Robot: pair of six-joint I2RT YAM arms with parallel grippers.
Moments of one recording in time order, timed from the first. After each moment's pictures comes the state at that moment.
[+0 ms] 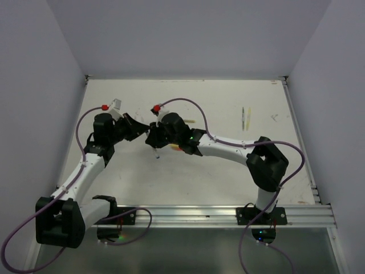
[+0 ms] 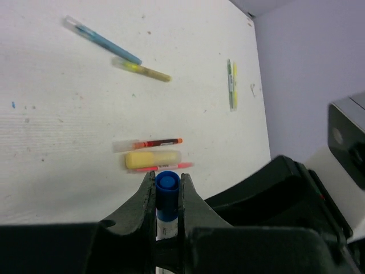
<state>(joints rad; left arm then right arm) -0.11 1.08 0.63 0.05 0.49 -0.73 0.95 1.83 1.30 0.06 -0.14 0.50</state>
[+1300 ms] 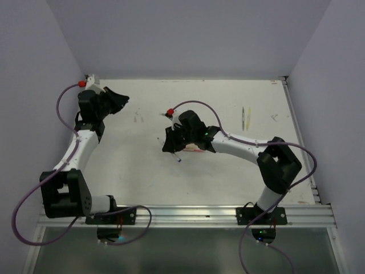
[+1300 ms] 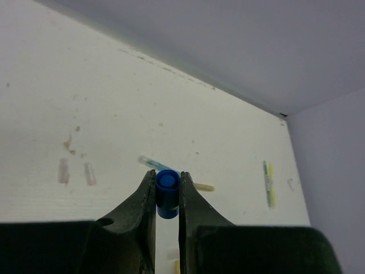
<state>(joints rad) 0.07 1.28 0.88 0.19 0.38 -0.66 0.85 1.76 1.17 -0.09 -0.35 0.40</state>
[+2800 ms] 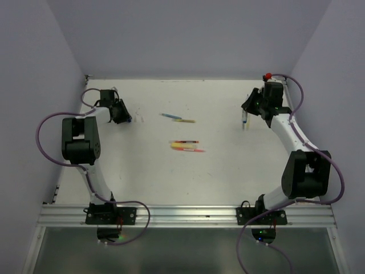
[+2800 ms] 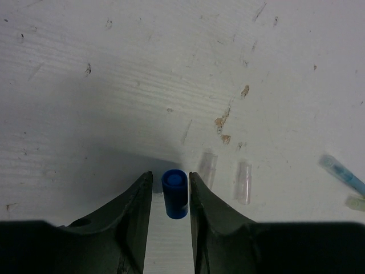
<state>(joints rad) 0.07 1.98 1.25 -0.17 0.15 -0.40 0.01 1.54 1.17 -0.26 -0.13 0.38</state>
